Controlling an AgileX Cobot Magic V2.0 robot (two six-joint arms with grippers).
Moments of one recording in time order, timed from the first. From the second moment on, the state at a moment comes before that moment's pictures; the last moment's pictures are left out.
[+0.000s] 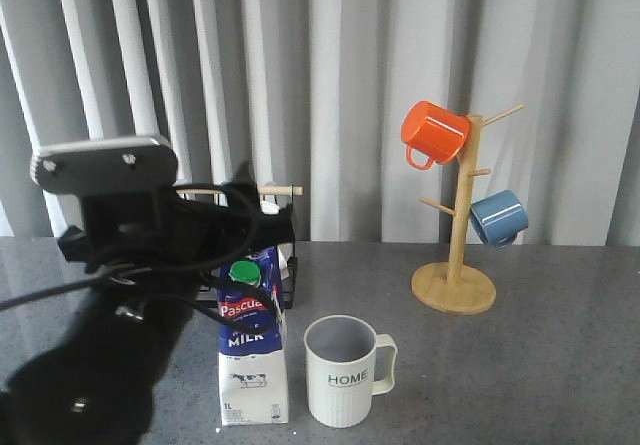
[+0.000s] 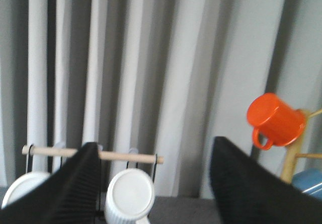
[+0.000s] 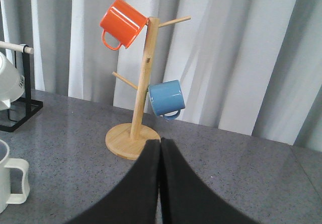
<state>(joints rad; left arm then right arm) -0.83 1.45 -1.15 -1.14 -0.84 0.96 0.06 0.76 -0.68 -0.27 0.09 0.09</state>
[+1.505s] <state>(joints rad) -0.50 0.45 -0.12 -0.39 -0.37 0.30 0.06 0.76 -0.68 -0.27 0.09 0.09</state>
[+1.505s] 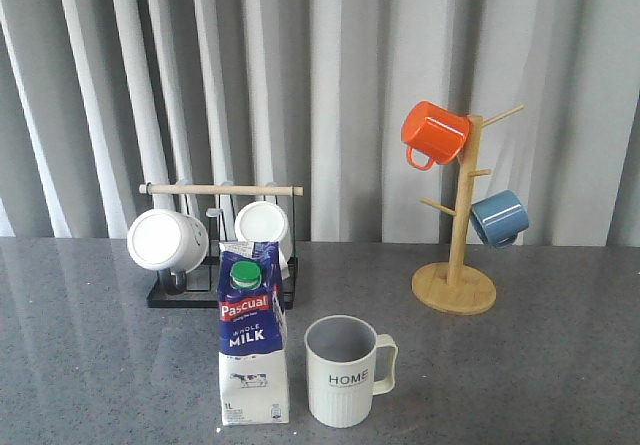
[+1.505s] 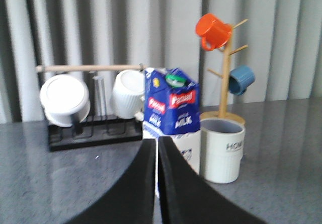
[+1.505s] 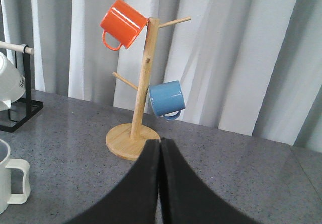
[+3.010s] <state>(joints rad) 0.01 -0.01 0.03 0.00 0.12 -0.07 0.06 0.76 -0.68 -0.27 0.09 0.09</state>
